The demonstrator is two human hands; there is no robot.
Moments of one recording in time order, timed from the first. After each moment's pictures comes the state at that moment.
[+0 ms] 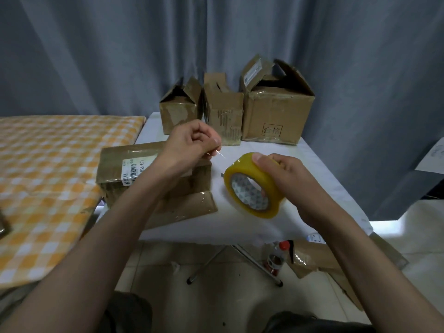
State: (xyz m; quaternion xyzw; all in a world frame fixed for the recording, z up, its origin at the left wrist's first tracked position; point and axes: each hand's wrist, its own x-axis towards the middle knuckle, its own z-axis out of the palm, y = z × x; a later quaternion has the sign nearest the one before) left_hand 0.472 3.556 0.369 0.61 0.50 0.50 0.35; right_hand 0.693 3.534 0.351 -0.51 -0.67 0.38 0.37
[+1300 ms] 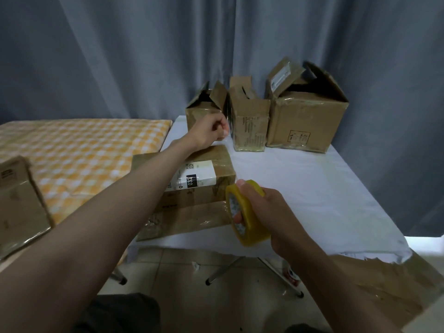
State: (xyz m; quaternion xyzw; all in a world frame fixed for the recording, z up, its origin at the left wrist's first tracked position) left_hand 0.417 3.696 0.351 0.74 0.54 0.35 0.18; right_hand 0.621 3.526 0.321 -0.56 -0.55 0.52 0.34
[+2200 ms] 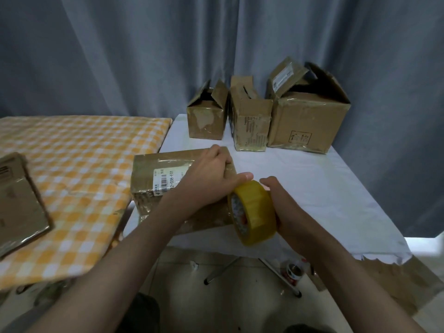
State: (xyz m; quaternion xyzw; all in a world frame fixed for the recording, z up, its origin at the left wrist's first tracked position) left_hand 0.455 3.565 0.341 0.74 0.63 0.21 0.07; right_hand 0.633 3.550 0.312 -0.55 -0.47 0.62 0.30
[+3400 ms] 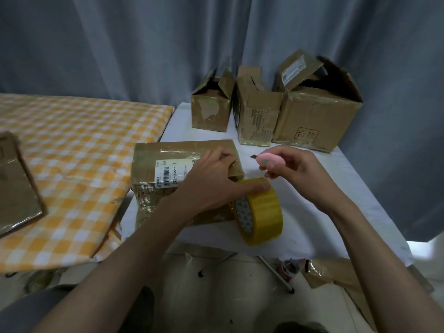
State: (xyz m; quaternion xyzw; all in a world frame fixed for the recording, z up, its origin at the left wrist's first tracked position) left_hand 0.456 3.554 0.324 0.73 0.63 0.25 0.10; right_hand 0.667 3.603 0.339 -0.39 -0.77 0.37 0.35
